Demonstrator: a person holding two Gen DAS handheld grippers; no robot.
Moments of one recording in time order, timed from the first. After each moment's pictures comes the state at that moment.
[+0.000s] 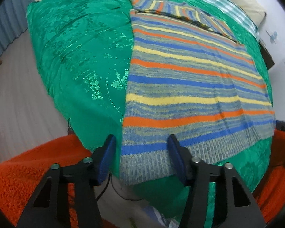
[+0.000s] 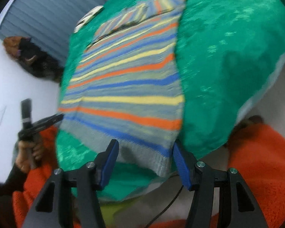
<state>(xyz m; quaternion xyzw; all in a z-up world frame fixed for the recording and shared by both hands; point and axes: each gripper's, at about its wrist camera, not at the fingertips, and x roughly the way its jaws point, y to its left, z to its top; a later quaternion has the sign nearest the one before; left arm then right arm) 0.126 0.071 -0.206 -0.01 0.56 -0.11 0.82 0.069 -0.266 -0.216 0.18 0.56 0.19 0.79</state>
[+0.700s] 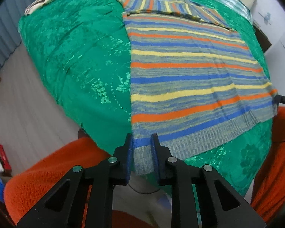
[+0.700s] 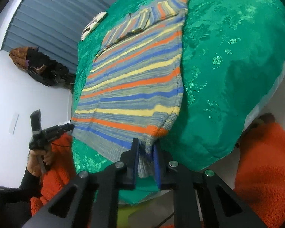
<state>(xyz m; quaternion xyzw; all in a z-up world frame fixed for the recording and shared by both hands) 0.125 0.074 -0.186 0.05 0.57 -0.13 0.81 0.080 -0.275 -0.208 0.23 0.55 0.21 0.78</state>
